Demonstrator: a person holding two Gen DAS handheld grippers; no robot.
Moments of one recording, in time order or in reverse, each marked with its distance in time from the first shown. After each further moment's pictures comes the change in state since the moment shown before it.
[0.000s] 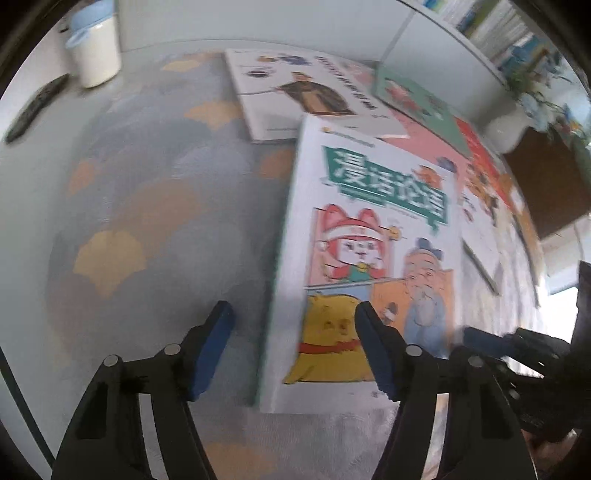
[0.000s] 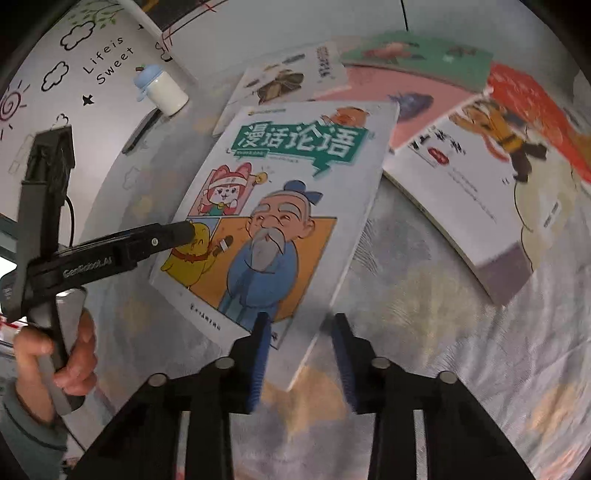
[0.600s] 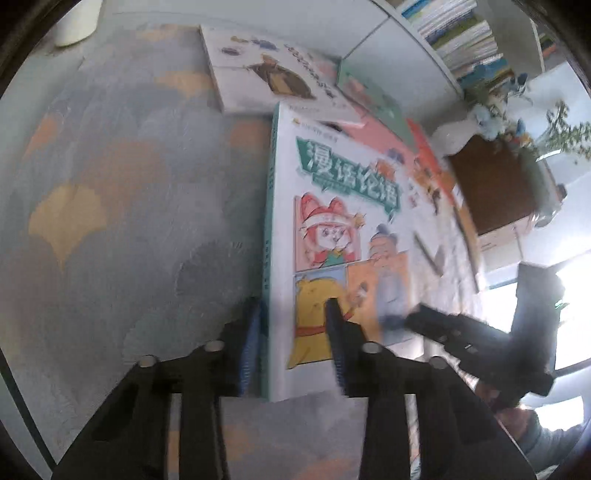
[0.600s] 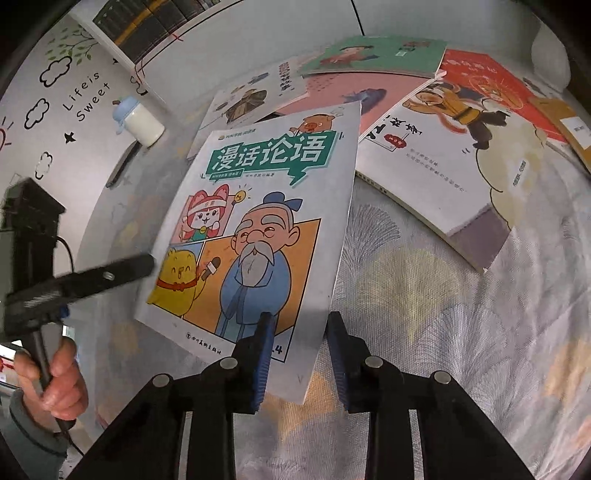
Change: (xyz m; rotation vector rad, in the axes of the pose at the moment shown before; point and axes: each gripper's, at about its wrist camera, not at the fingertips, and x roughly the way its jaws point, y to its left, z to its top) left arm 0.000 0.023 -0.017 -0.025 0.028 -0.252; right arm -0.012 -0.015 -0.017 0.126 -0.084 -0.014
